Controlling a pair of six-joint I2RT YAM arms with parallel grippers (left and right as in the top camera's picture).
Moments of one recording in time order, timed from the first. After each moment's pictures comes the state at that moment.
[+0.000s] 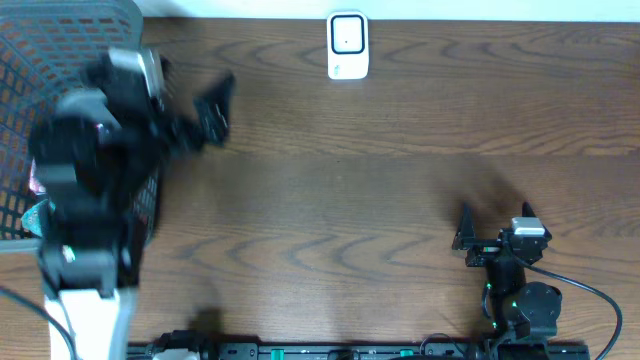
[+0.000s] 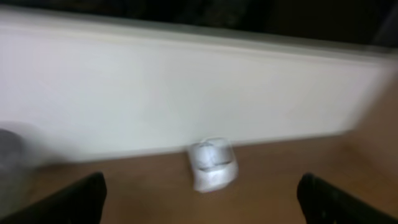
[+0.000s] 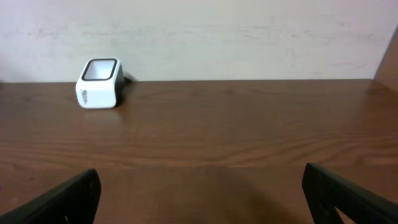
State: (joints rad) left arm 0.02 1.05 1.25 -0.37 0.35 -0.12; right arm 0.01 0.01 0.01 -0.07 0.01 0.02
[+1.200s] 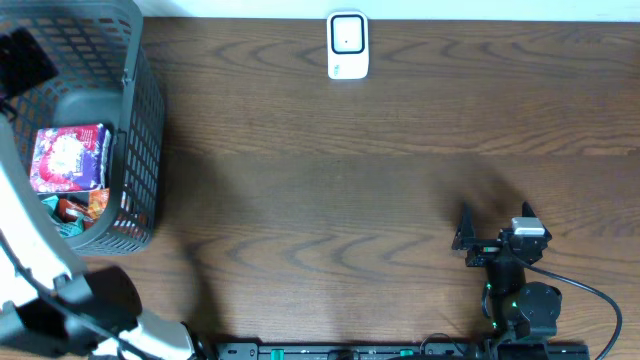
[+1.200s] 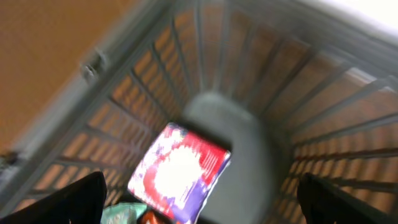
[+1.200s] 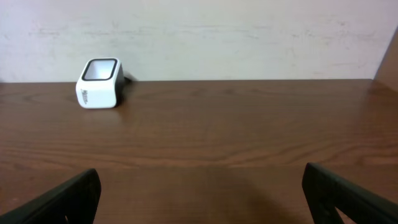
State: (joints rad) left arm 0.50 1.76 2.06 -1.12 -0.07 -0.06; right arm 0.01 0.01 0.01 -0.07 0.01 0.02
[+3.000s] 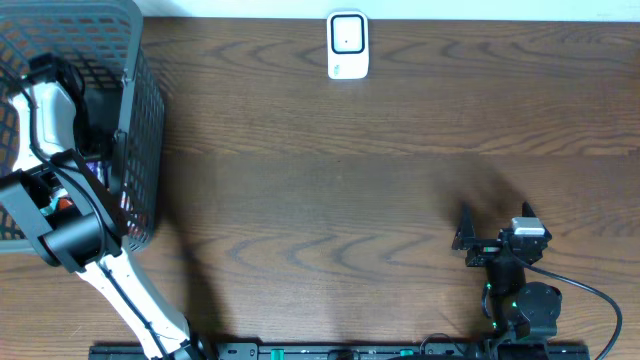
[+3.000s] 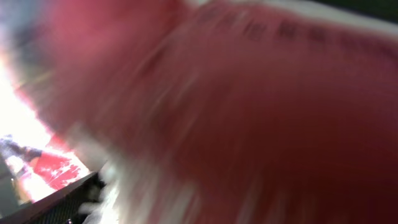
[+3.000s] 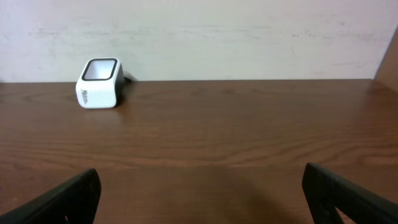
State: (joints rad) left arm 0.47 2.25 1.84 -1.14 -0.37 0.12; right arm 0.01 0.01 0.01 -0.07 0.01 0.02
